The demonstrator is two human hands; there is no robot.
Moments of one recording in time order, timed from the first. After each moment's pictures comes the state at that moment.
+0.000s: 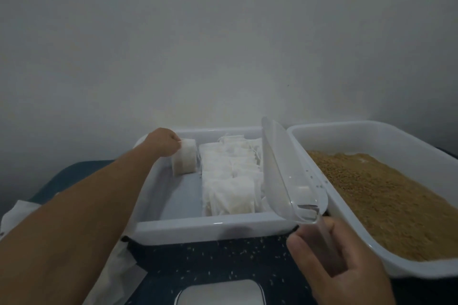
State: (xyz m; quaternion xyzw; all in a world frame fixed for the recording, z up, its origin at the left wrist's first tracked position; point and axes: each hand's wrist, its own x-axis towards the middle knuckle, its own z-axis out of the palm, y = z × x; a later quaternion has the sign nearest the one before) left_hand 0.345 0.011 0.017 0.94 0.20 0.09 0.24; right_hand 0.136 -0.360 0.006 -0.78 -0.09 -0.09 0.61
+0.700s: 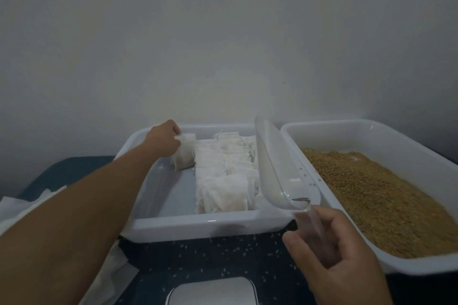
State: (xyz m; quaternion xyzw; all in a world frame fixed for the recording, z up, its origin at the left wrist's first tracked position) left_hand 0.356 0.004 0.006 0.96 0.15 0.11 0.22; right_hand 0.140 -0.365 0.003 -0.77 -0.07 -0.09 0.63
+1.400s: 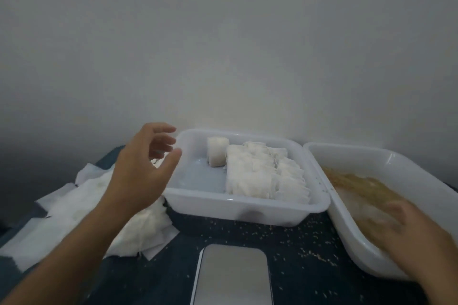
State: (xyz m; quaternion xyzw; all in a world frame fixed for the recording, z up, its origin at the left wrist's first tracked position) left_hand 0.071 -0.058 0.067 0.83 0.07 0.42 0.35; right_hand 0.218 -0.481 0.012 -0.97 0.05 -0.10 0.21
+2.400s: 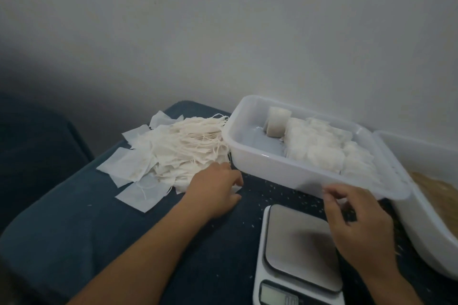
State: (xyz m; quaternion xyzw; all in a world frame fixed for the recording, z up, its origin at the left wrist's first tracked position) left_hand 0.045 -0.043 -0.052 0.98 0.11 0.10 0.14; right_hand 0.134 -0.314 -0.040 -0.81 -0.34 -0.28 0.37
